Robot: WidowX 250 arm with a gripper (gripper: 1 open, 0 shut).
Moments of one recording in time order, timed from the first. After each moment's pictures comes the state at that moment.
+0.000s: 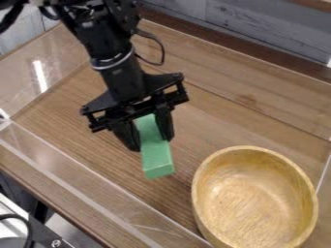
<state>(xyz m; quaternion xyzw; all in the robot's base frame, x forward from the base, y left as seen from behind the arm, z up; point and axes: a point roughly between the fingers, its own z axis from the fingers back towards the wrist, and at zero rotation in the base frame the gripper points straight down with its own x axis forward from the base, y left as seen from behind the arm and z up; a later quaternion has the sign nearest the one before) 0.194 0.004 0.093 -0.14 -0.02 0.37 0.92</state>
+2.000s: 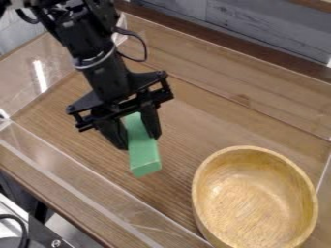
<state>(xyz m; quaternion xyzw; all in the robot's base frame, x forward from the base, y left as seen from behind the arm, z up) 0.190 0.016 0.094 -0.15 -0.03 0.38 0.91</state>
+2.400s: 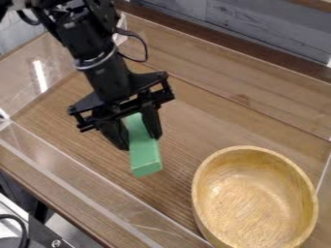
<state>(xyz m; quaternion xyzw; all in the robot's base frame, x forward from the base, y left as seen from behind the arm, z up) 0.191 0.016 0.093 -0.16 -0.03 0.37 0.91</state>
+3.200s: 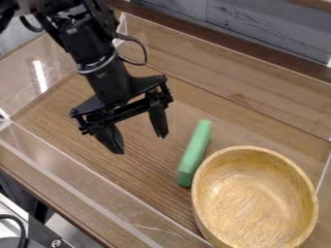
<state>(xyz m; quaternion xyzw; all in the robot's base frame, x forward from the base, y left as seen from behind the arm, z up) 0.195 0.020 0.082 -0.16 -0.02 0.38 0.91</state>
